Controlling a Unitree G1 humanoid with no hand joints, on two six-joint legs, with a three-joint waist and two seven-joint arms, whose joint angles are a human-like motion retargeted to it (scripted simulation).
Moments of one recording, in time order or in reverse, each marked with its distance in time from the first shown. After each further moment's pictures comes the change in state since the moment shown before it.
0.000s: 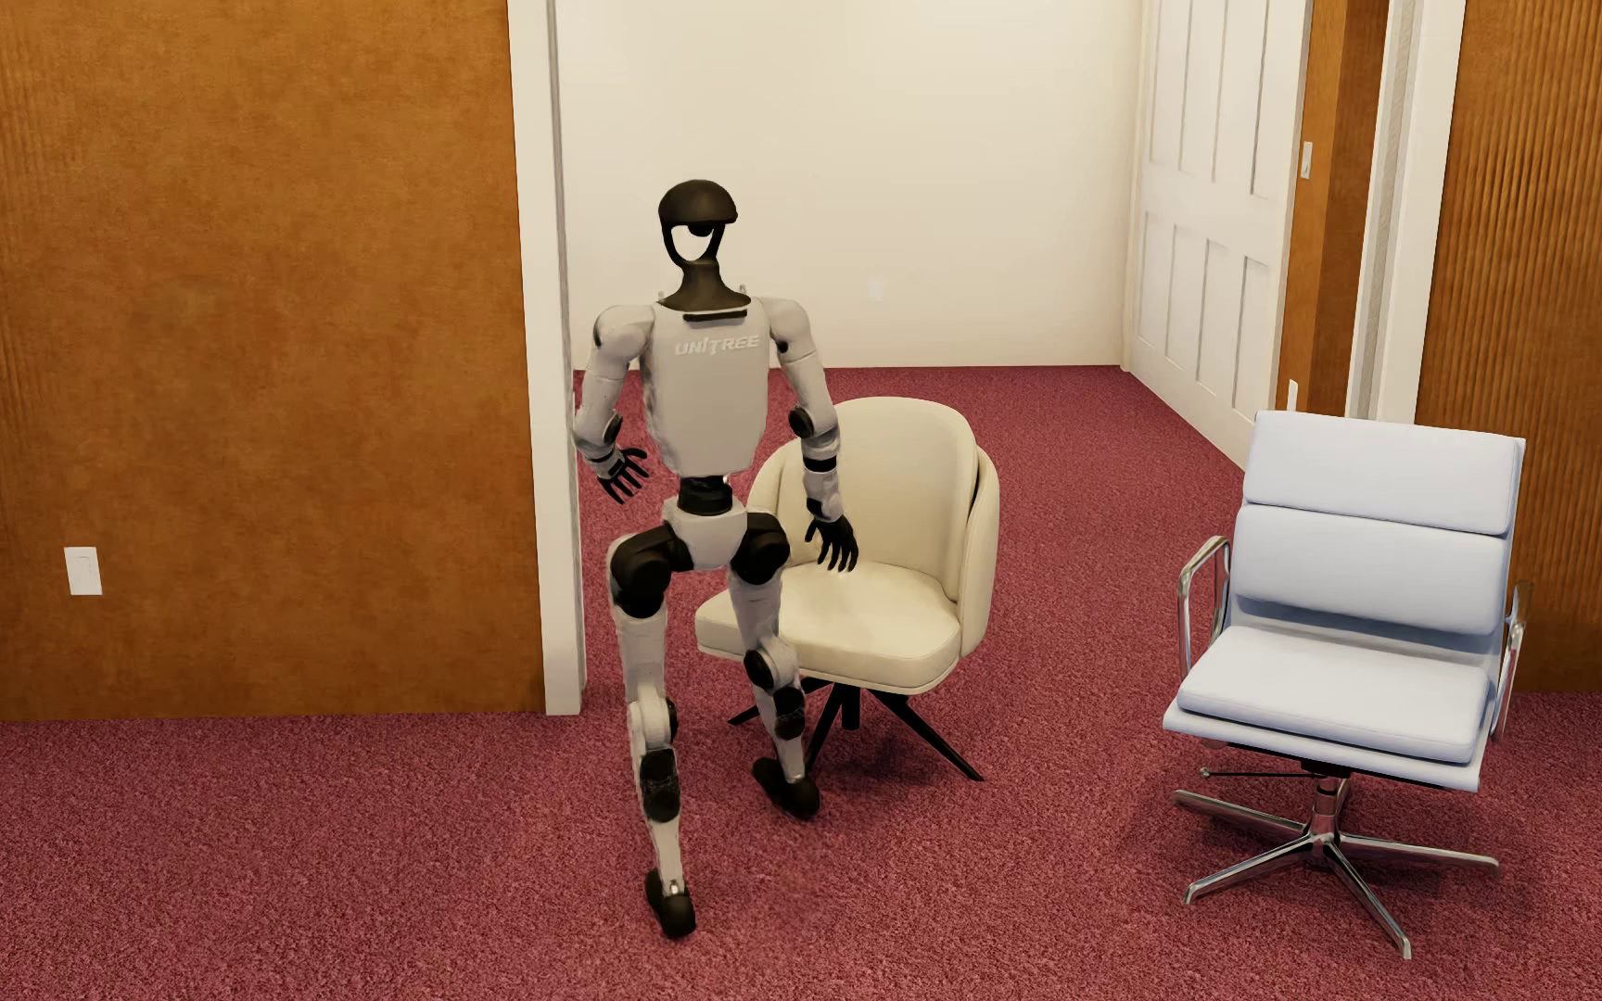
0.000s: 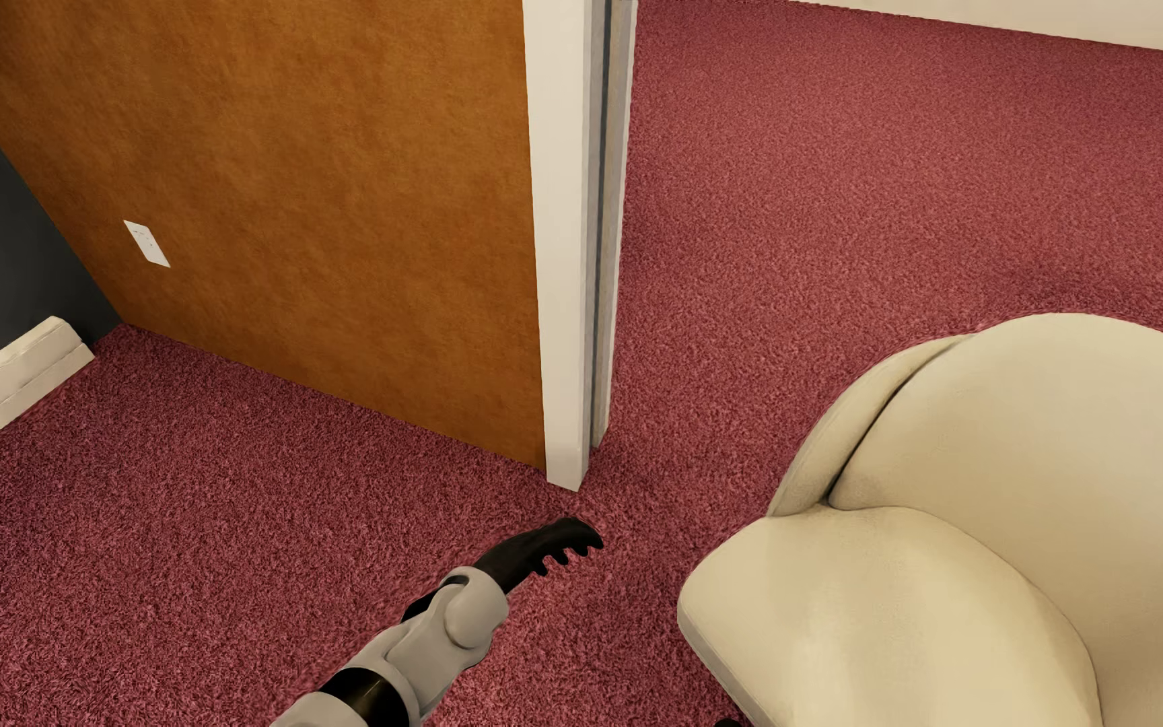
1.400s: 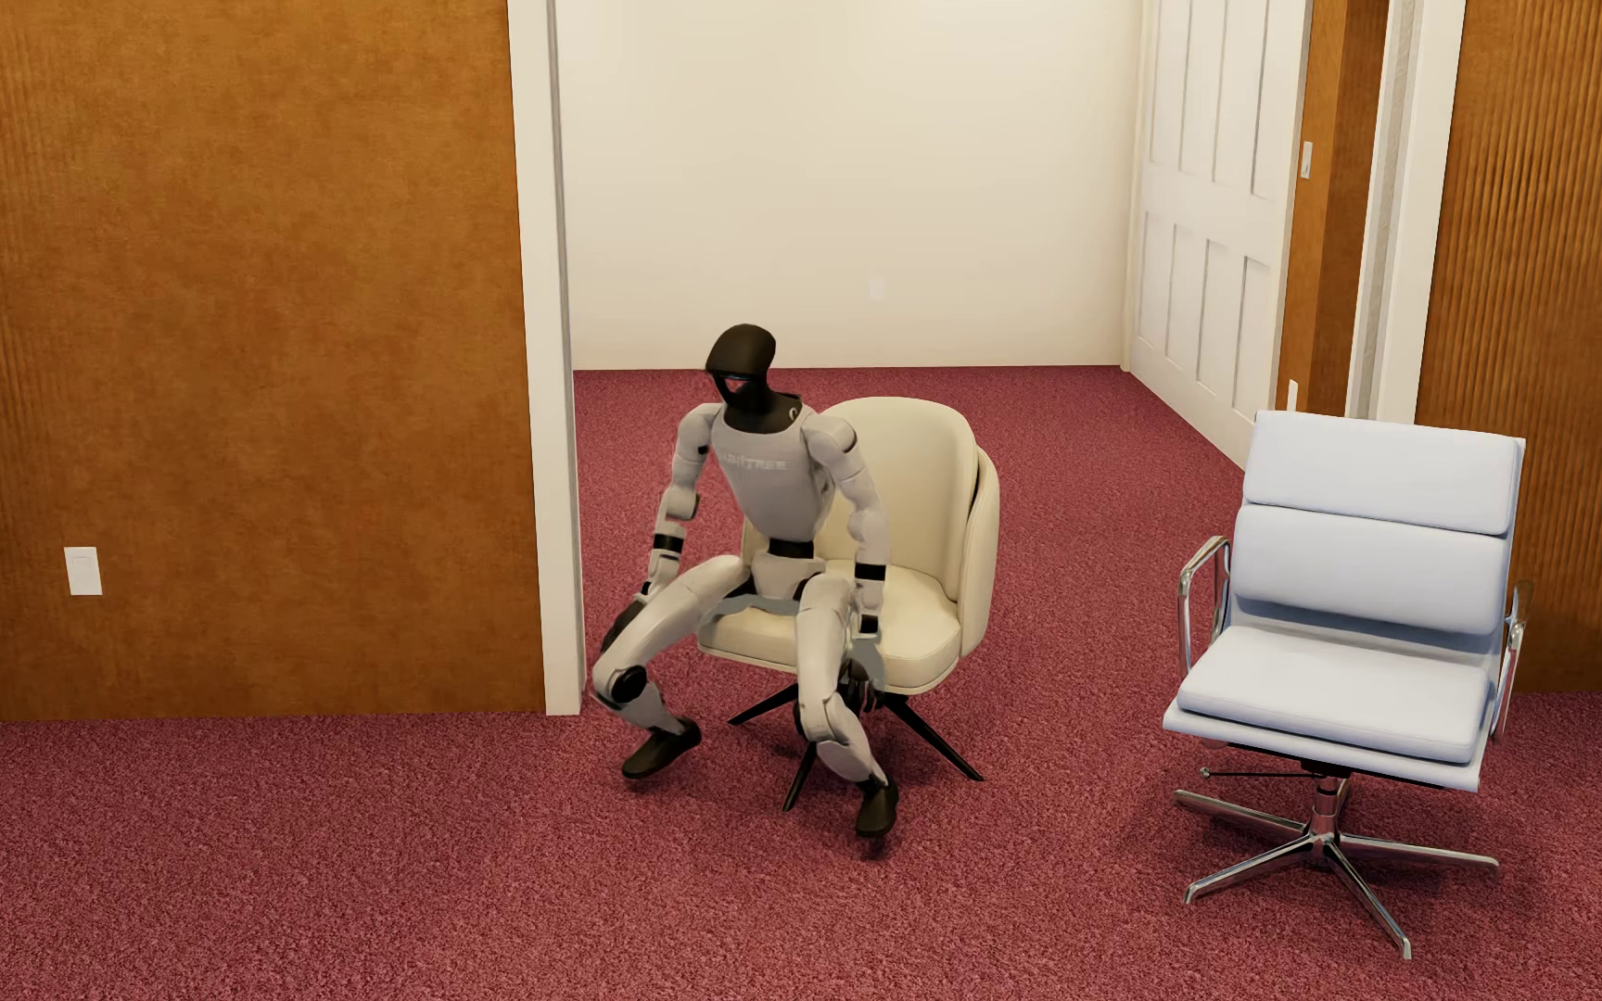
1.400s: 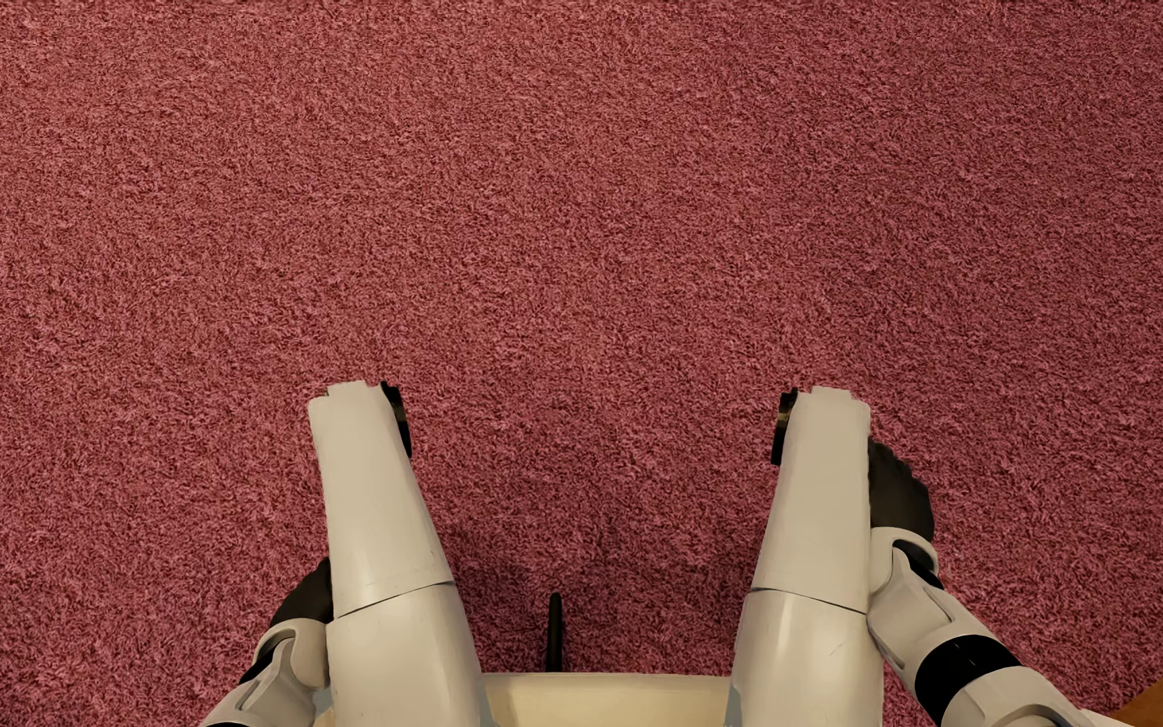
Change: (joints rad) body -1.063 -0.761 0.056 0.432 -0.102 0.009 -0.100 0.021 0.606 1.320 1.819 0.129 -0.509 -0.217 -0.705 0.196 -0.077 -0.220 0.024 0.225 0.163 0.096 -0.258 -0.028 -0.016 0.149 0.048 0.288 -0.266
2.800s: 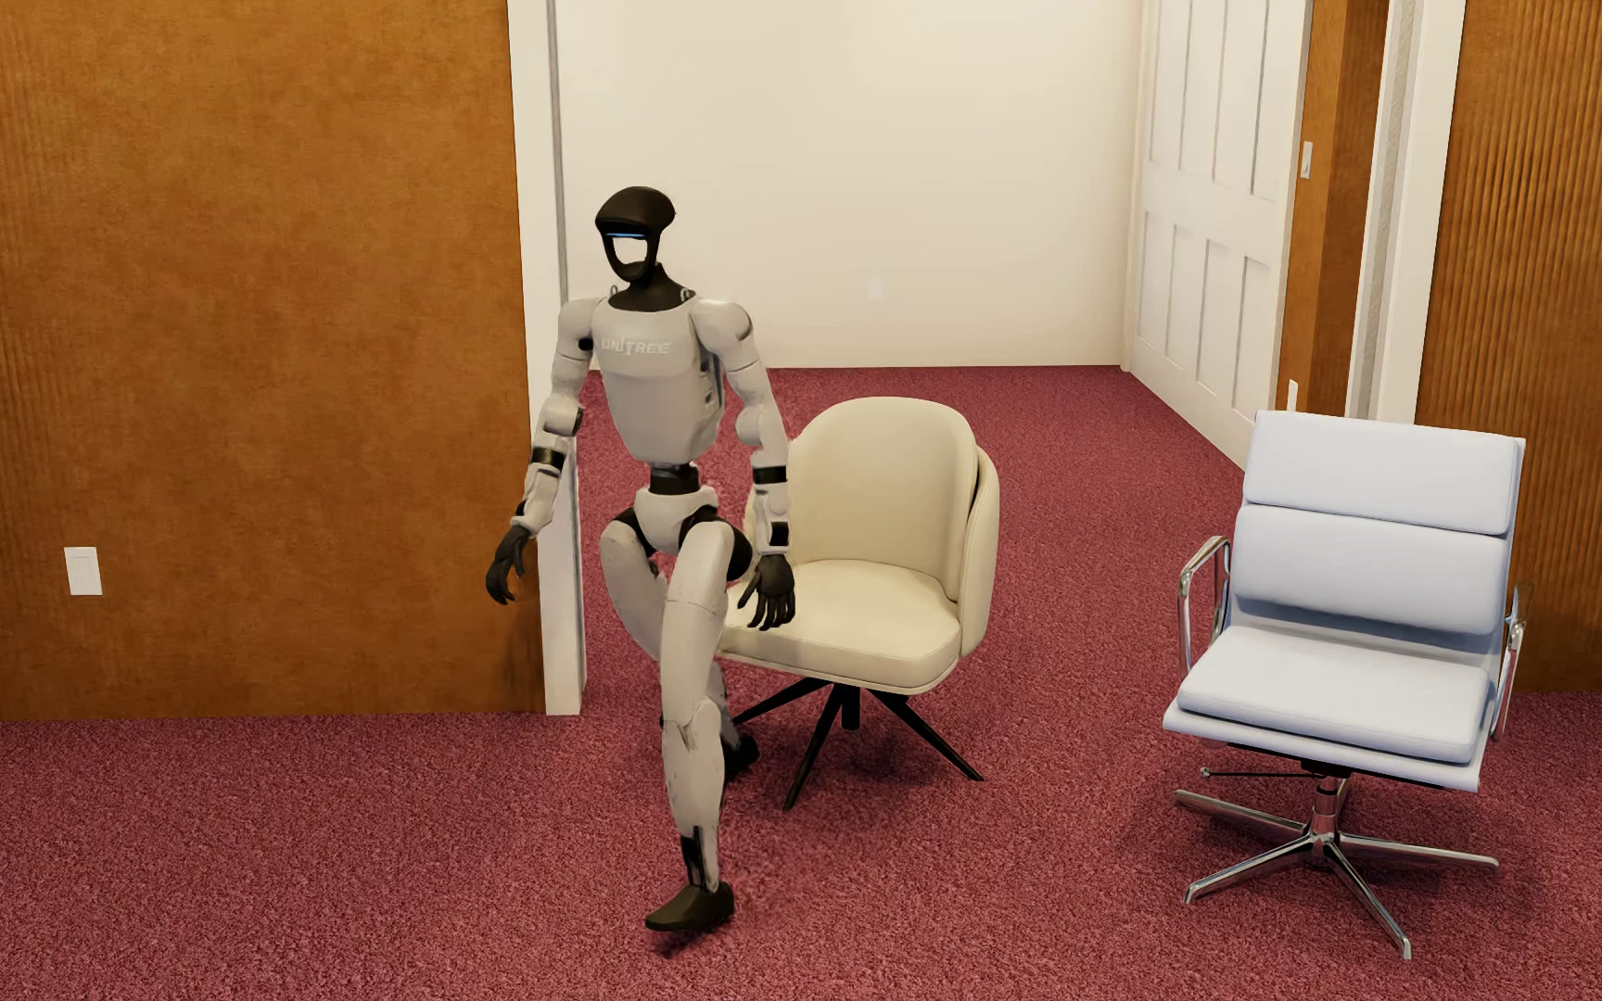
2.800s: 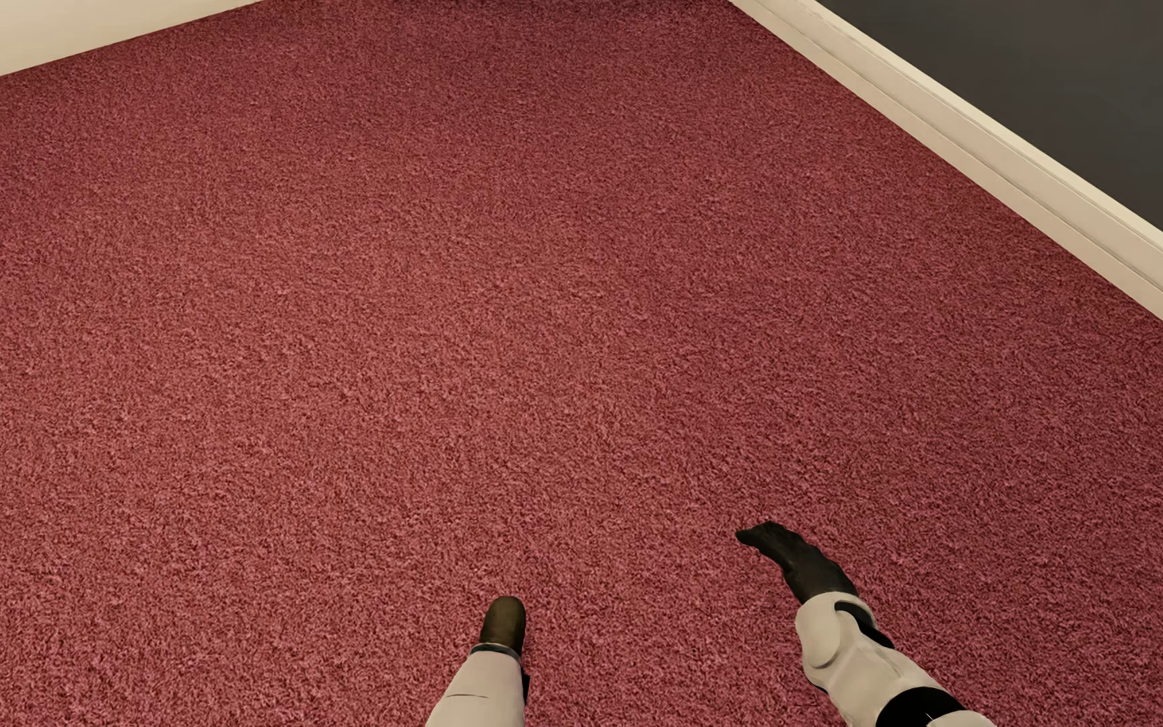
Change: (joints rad) body 0.507 1.388 0.136 -0.298 0.194 -0.045 0.211 -0.345 -0.541 -1.514 -1.908 0.269 0.057 0.555 0.317 -0.122 0.117 0.179 -0.201 0.198 0.070 0.216 0.142 0.028 -0.094 -0.093 -0.110 -0.214 0.236
